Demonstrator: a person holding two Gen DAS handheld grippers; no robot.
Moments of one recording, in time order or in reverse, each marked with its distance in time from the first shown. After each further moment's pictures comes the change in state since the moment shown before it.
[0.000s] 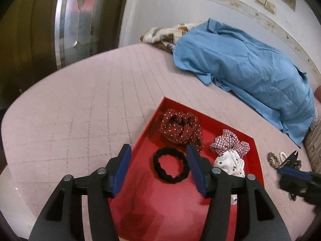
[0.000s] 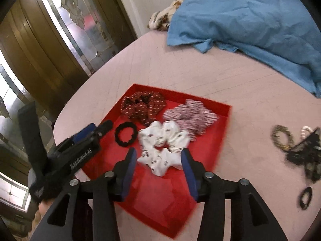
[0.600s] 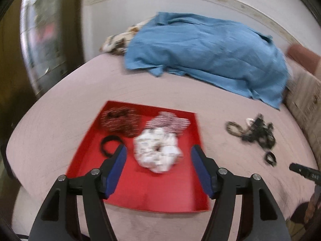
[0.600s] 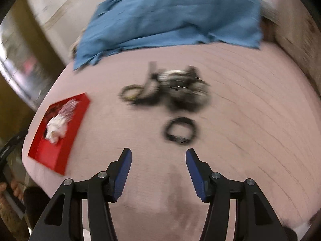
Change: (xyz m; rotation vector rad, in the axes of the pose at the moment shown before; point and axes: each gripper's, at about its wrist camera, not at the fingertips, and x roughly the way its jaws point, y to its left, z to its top) left arm -0.073 -0.119 -0.022 0.282 0.050 -0.106; right arm -0.142 -0.212 -0.134 0.385 -0.080 -0.287
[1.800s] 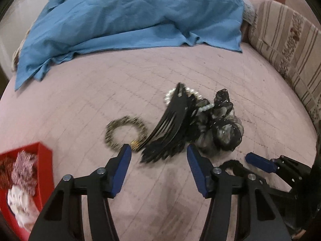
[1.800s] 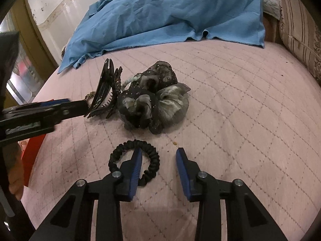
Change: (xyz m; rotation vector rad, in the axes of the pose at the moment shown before) left arm 0.174 -0.249 0.021 0.361 0.266 -0.224; right arm 0.081 -0.052 0.023 -0.062 -0.053 0.008
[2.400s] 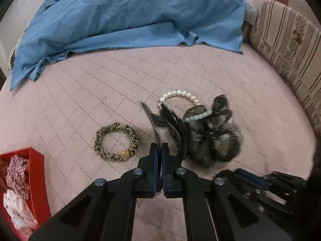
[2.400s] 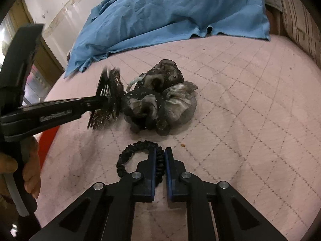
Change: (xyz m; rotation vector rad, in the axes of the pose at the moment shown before) left arm 0.005 -0.003 0.007 -0.043 0.005 -0.030; right arm 0.006 -0.006 0.003 0.059 0.006 0.100
